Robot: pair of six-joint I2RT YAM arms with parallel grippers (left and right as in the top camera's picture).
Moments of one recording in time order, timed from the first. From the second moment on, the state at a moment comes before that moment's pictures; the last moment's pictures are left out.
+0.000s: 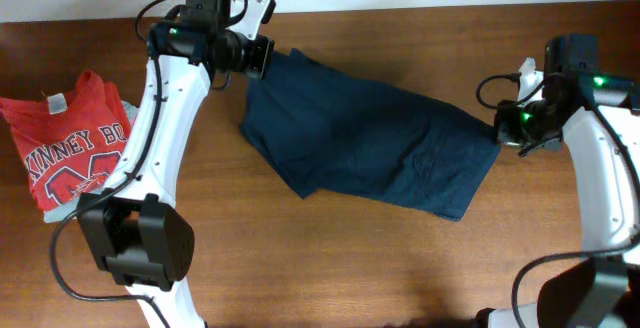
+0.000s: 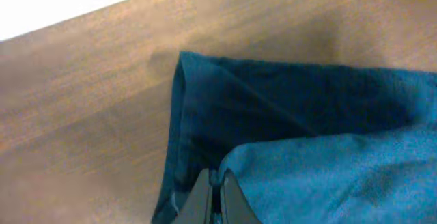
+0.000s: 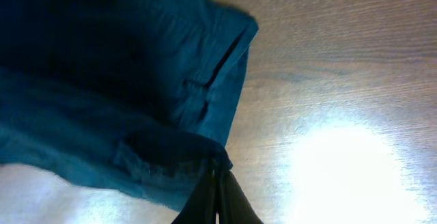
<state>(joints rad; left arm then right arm) -0.19 1.99 1.96 -0.89 0.26 0.15 -0.20 1.62 1.51 -1.20 -0.10 0.01</state>
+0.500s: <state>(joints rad) -0.22 2.12 1.89 -0.65 0.25 0.15 -0.20 1.72 1.51 -1.14 -0.04 0.04</state>
